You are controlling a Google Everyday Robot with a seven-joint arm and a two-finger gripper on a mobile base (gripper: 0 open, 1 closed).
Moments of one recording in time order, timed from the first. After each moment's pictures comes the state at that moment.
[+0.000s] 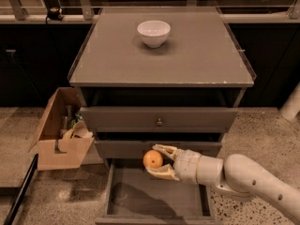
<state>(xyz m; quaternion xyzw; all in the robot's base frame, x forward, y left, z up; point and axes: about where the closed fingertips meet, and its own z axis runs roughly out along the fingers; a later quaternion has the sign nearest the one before) 0.469 -0.017 0.621 -0.51 0.62 0.26 0.53</state>
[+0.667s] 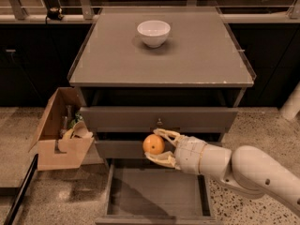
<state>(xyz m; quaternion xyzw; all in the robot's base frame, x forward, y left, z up) 0.472 -0.019 0.702 -0.51 0.61 0.20 0.57</state>
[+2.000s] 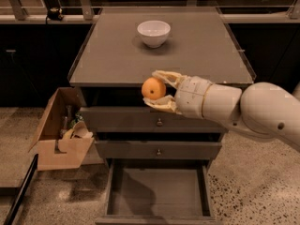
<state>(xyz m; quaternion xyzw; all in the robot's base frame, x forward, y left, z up) 0.540 -0.018 0.863 -0.56 0.55 0.10 0.62</state>
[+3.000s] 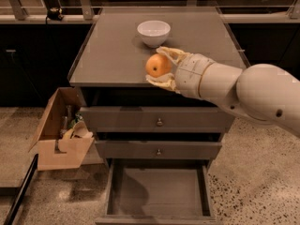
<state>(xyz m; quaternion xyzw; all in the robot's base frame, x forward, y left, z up) 0.573 -0.025 0.914 -0.54 0.55 0.00 0.63</state>
